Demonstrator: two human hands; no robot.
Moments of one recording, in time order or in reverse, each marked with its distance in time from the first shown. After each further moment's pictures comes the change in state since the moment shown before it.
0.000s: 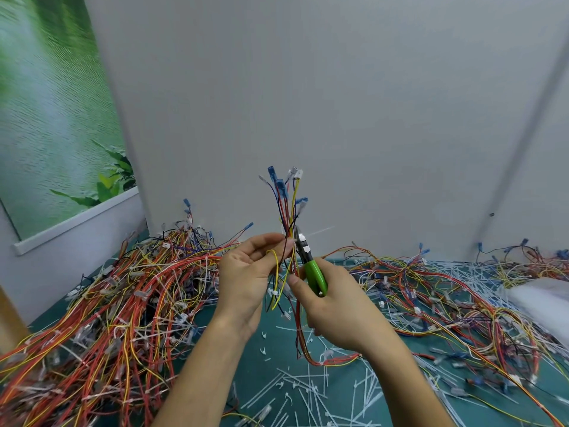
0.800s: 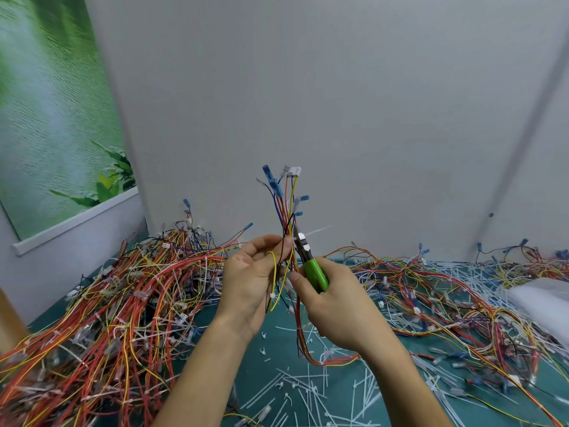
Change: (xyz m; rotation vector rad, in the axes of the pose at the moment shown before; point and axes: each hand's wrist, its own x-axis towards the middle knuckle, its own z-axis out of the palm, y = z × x) left_hand 0.000 -0.001 0.004 -0.084 -0.002 -0.110; right_hand 0.001 0.001 0.001 0.050 0.055 -0.025
